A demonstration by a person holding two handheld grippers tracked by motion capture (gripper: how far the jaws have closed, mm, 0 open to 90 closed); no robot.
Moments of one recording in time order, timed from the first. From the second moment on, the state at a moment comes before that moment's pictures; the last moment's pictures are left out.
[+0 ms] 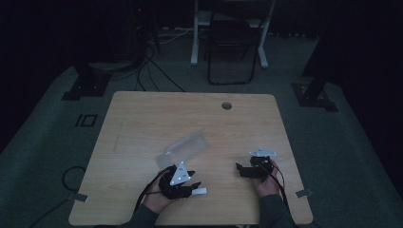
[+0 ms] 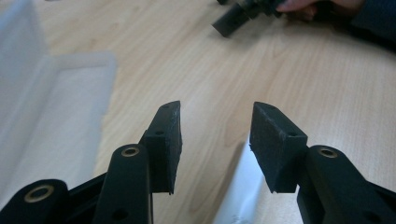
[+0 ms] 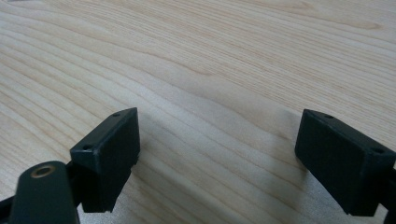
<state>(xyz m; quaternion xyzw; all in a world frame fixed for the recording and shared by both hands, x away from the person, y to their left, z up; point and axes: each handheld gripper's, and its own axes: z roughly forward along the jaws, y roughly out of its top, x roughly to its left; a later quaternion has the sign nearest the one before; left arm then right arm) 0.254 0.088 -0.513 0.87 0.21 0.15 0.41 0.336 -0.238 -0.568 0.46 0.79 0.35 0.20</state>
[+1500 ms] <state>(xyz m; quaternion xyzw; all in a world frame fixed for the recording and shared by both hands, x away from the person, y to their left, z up) 0.255 0.074 -0.552 0.91 0.19 0.12 0.34 0.336 -0.238 -0.568 0.46 0.79 0.35 0.20</state>
